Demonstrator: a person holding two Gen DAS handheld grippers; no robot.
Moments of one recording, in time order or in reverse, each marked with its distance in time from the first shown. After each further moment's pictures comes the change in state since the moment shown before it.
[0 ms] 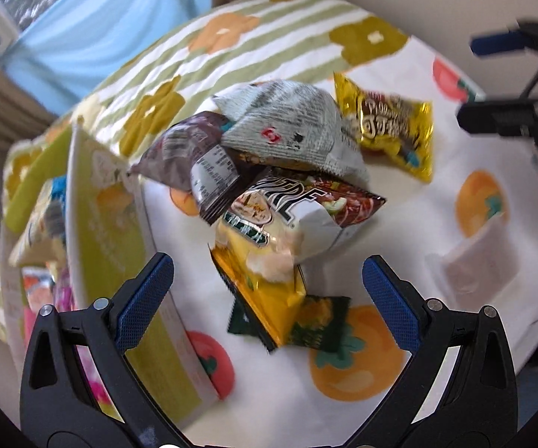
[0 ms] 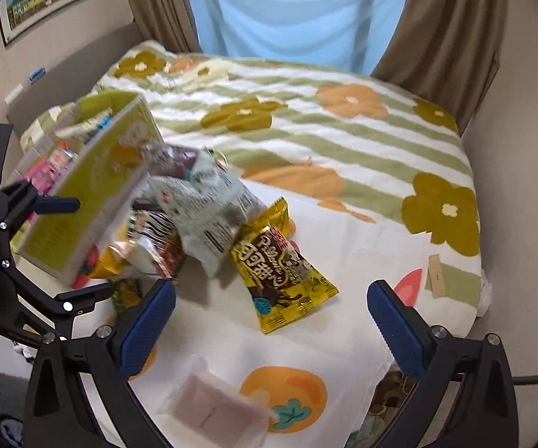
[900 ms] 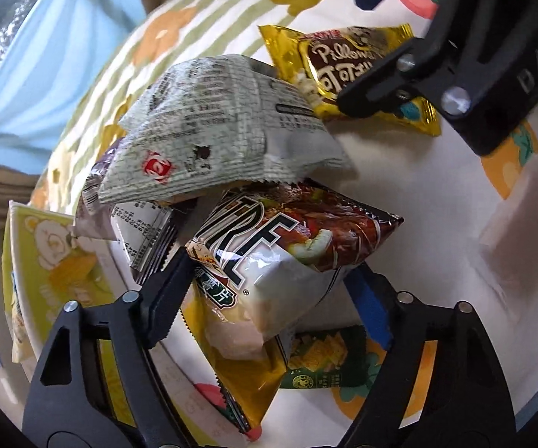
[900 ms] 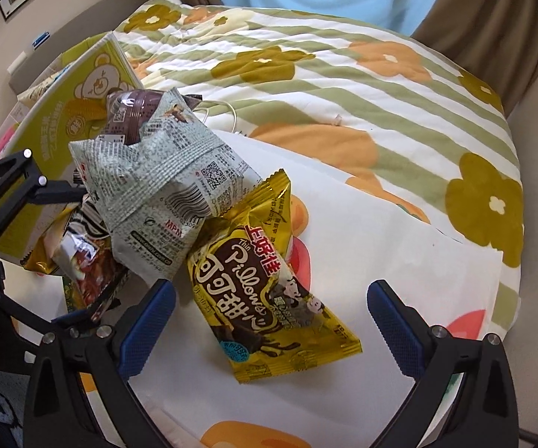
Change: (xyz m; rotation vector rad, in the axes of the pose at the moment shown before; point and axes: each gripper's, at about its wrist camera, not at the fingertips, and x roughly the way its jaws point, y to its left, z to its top) left arm 0.055 -0.040 0.022 0.285 0.083 0.009; right arm 0.098 -0.015 0.019 -0.085 0.151 0.096
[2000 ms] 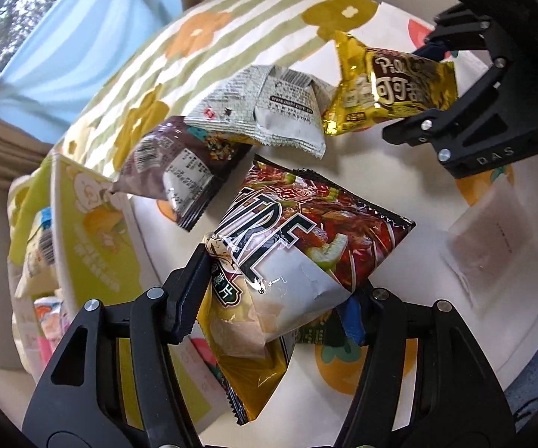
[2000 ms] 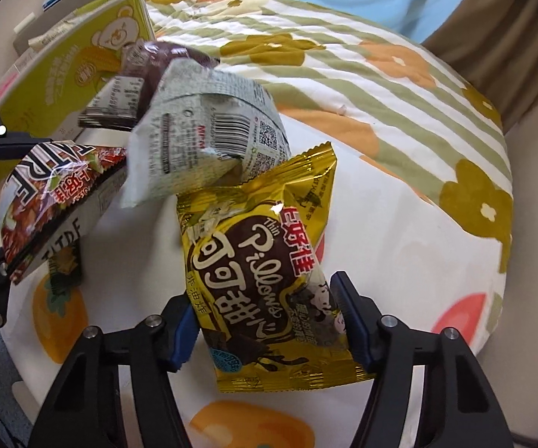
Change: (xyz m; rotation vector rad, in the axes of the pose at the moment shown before) left arm -0.053 0.012 -0.031 -0.169 -0.056 0.011; right arm -0.003 0.023 -0.028 -0.080 0.024 -0.090
